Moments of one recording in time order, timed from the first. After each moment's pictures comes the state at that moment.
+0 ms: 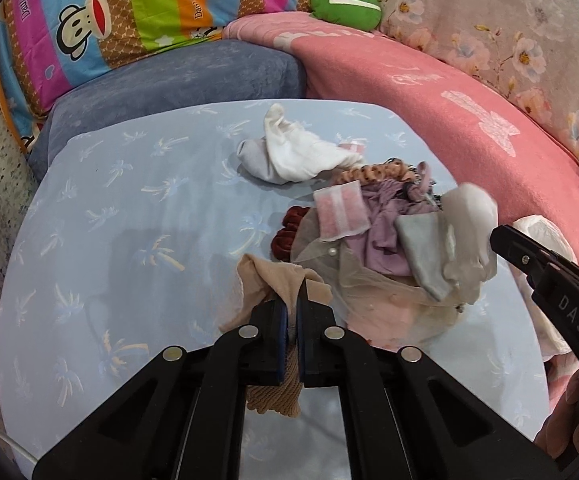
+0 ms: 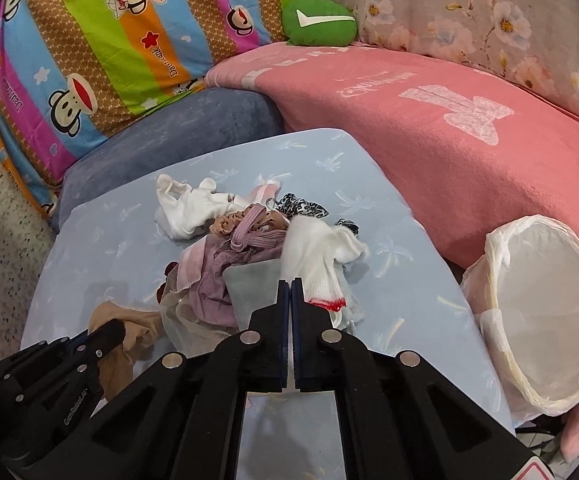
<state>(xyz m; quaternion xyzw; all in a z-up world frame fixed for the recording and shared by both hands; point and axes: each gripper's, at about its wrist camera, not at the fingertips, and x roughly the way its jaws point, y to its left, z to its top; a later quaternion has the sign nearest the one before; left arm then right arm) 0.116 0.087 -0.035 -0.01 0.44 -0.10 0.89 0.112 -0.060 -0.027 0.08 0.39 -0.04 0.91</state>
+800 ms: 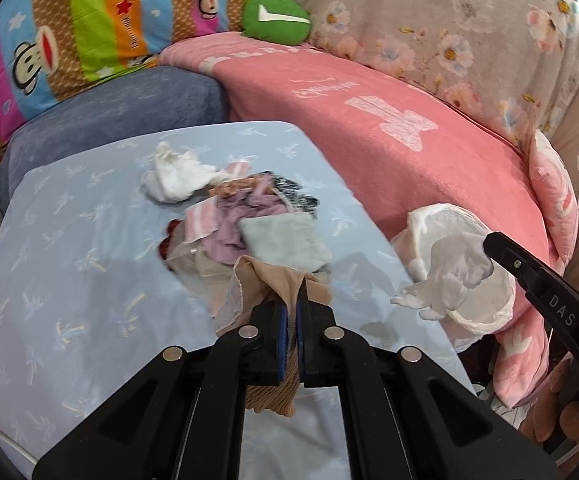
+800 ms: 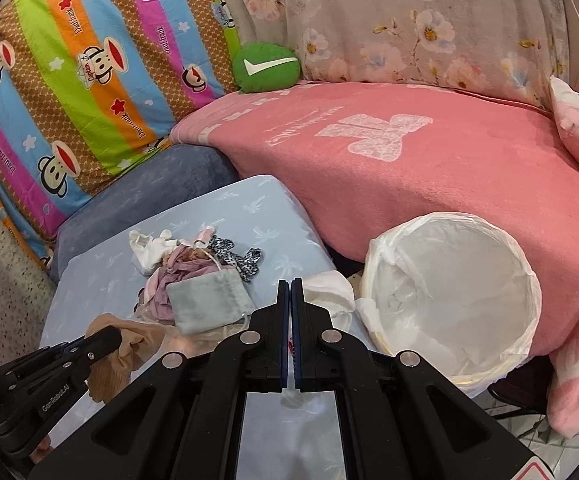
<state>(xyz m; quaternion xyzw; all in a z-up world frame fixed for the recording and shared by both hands) 0.067 0.012 0.009 -0.01 0.42 -0.20 0.89 0.019 -0.164 0.020 0.13 0.33 -0.09 0.93</state>
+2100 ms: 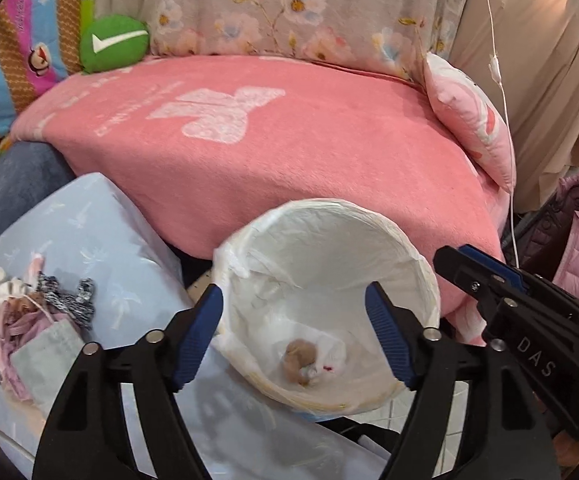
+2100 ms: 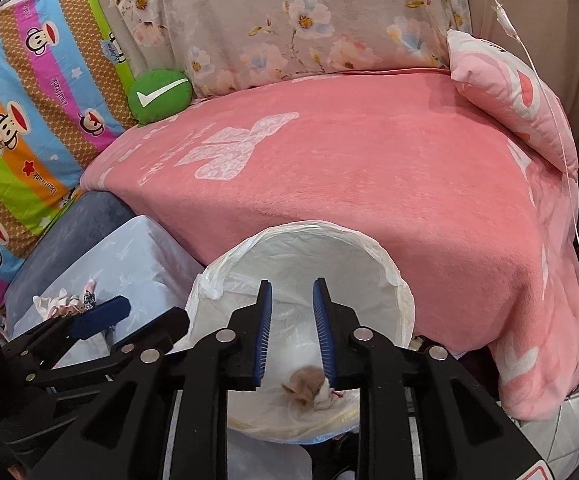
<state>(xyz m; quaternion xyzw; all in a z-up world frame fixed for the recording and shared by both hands) 0.080 -0.190 0.000 0.09 0.38 -0.37 0.84 -0.005 -0.325 0.000 0.20 0.32 -0.22 0.90</state>
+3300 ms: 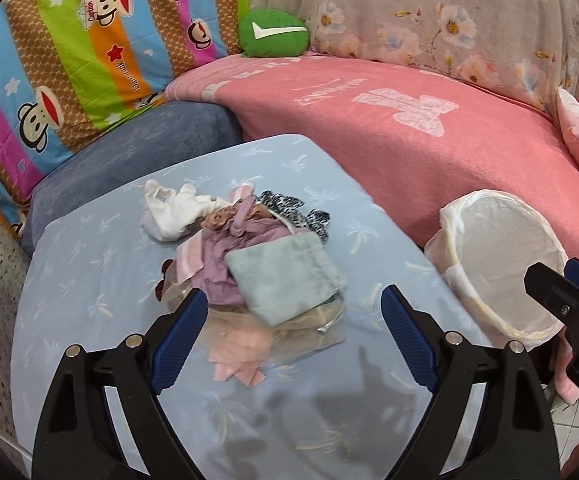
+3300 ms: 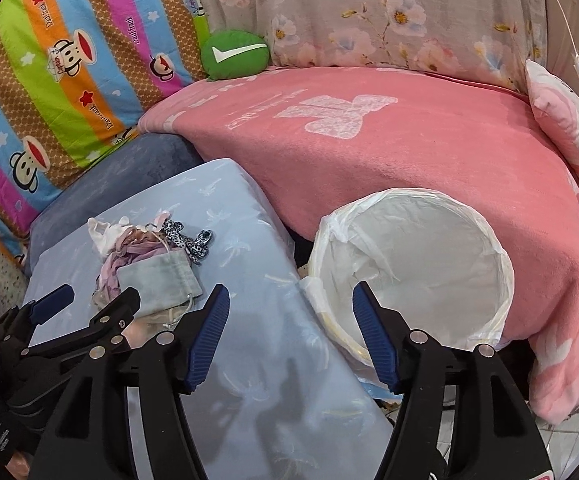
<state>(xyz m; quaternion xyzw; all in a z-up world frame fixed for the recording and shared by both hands) 0.084 -0.032 -0.015 0.08 0.38 -0.14 0.91 0.014 -0.175 -0.004 0.12 0.36 -0.12 0.91</state>
